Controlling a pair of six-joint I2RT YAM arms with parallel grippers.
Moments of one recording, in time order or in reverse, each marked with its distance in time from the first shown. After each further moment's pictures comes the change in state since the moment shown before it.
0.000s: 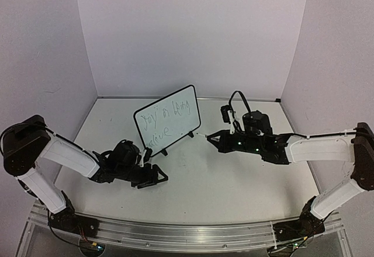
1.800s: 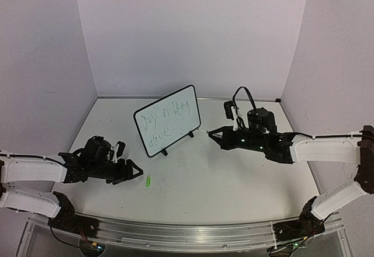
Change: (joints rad) left arm 0.163 -0.479 -0.134 -0.352 -0.058 0.102; right arm -0.013 -0.052 -0.001 -0.001 -0.022 -0.001
